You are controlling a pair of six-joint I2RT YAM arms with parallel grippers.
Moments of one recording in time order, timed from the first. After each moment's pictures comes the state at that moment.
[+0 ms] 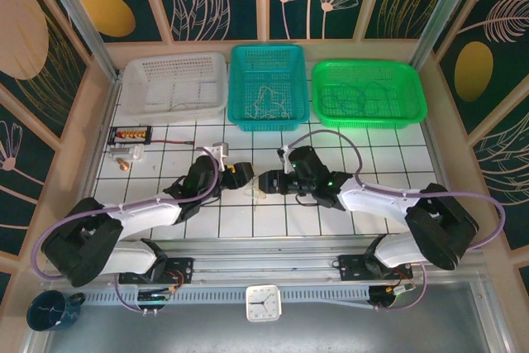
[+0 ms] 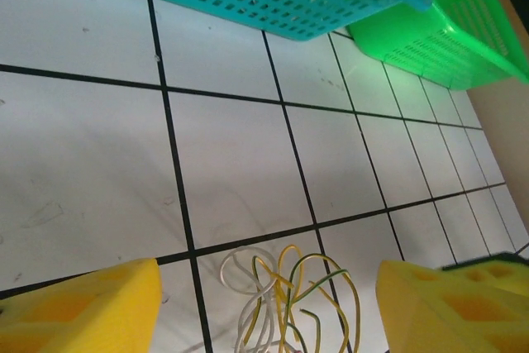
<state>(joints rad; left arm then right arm) -0.70 1.32 0.42 0.40 0.05 -0.78 0.86 1.36 0.63 0.07 -0.23 0.71</state>
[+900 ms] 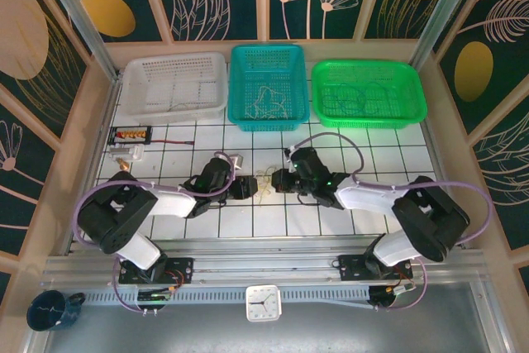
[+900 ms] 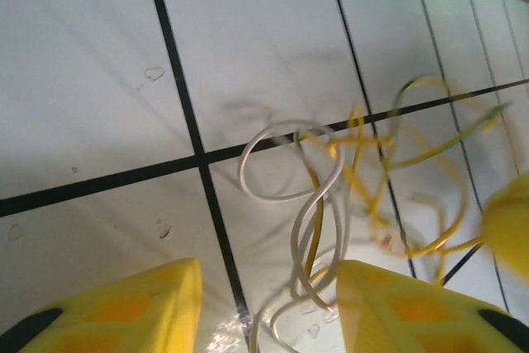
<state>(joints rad) -0.70 1.58 0.44 0.45 0.23 -0.73 0.78 1.42 0.59 0.14 -0.20 0.76</state>
